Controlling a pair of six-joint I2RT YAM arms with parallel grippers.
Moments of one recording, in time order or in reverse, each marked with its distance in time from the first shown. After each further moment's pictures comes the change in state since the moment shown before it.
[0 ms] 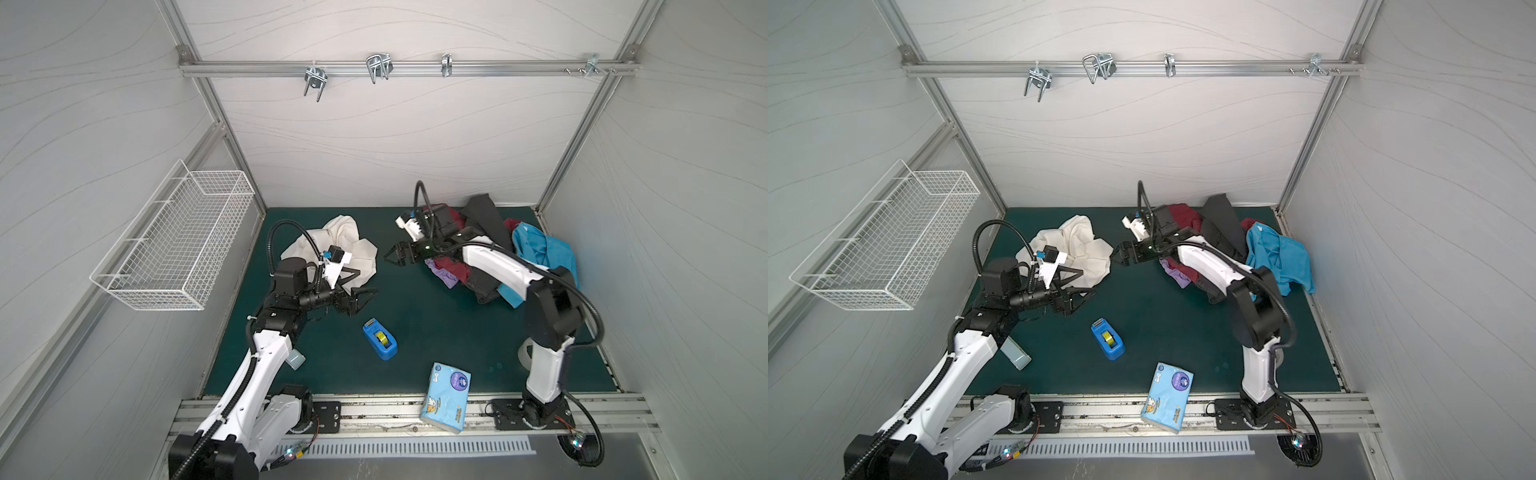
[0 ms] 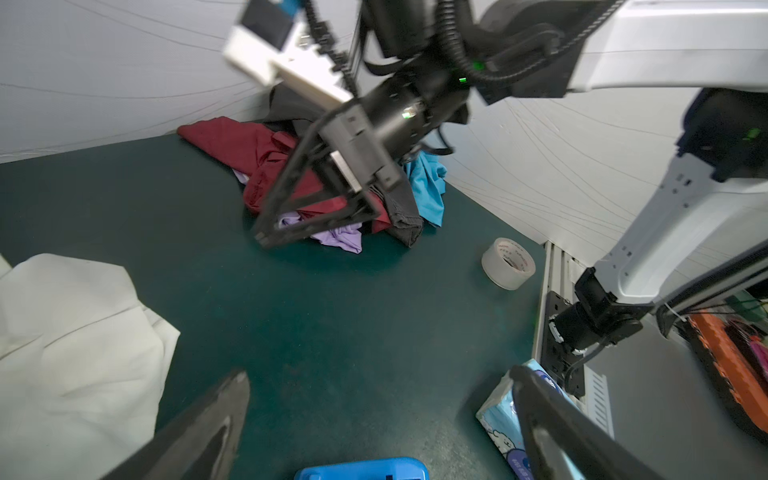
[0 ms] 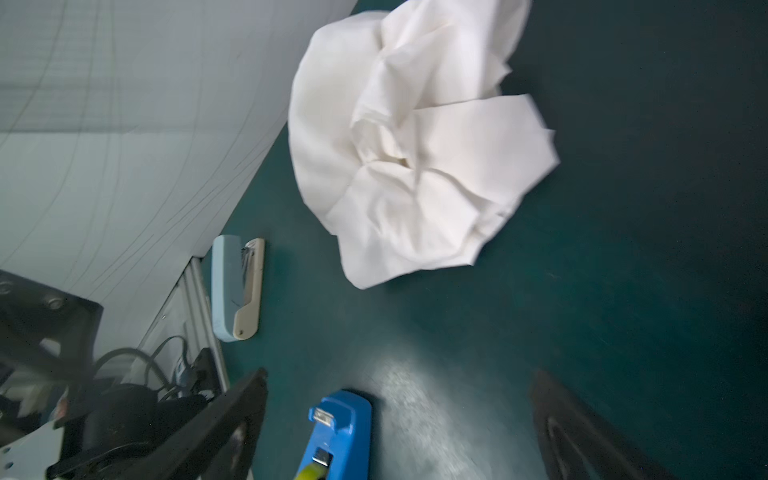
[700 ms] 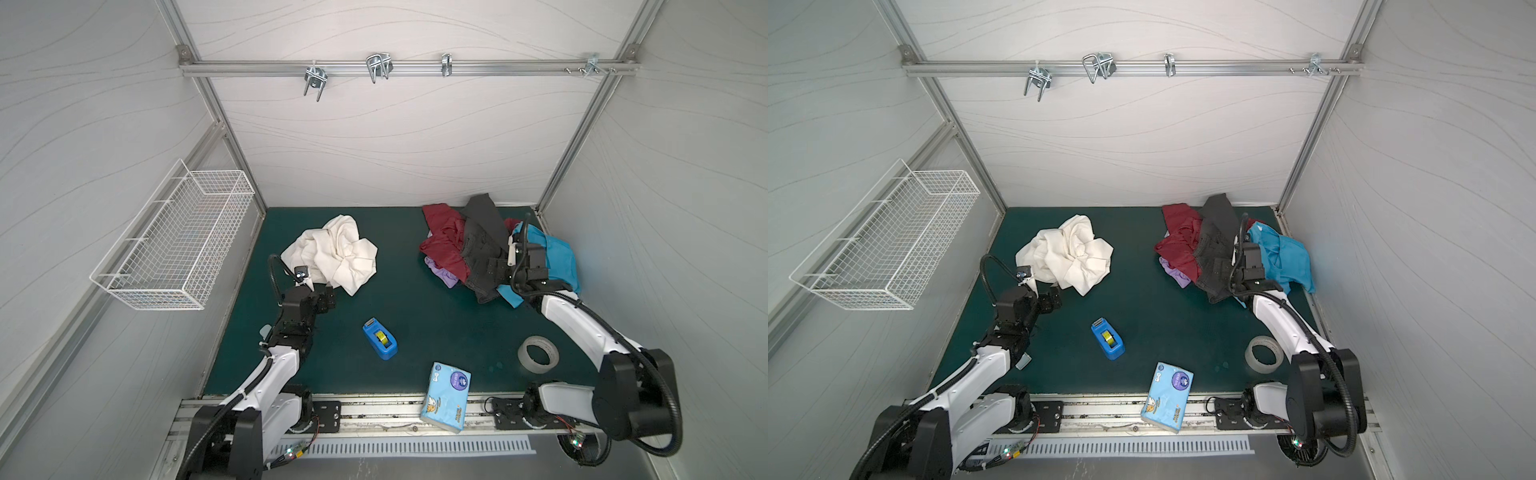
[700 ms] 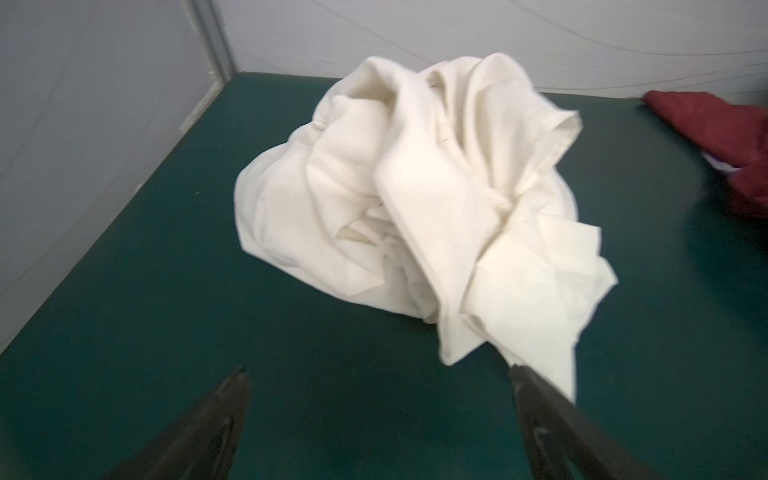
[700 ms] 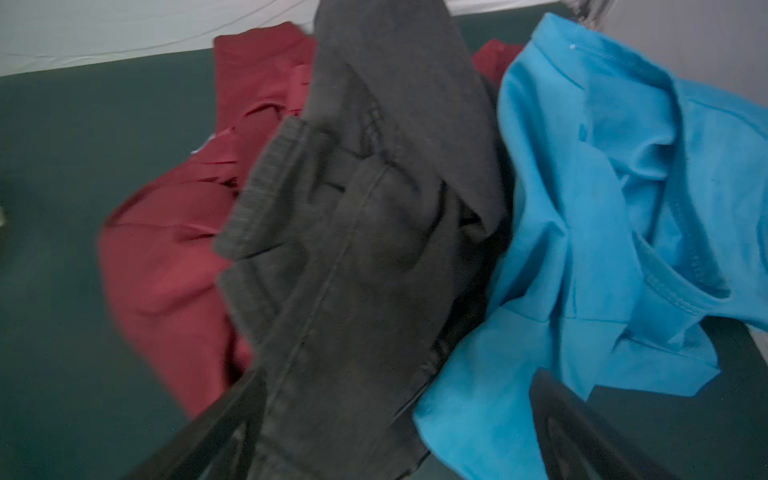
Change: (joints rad) left arm 0.055 0.095 -0.426 0.511 -1.096 -0.101; right arm -0.410 -0.555 -0.814 0.341 0.673 -0.056
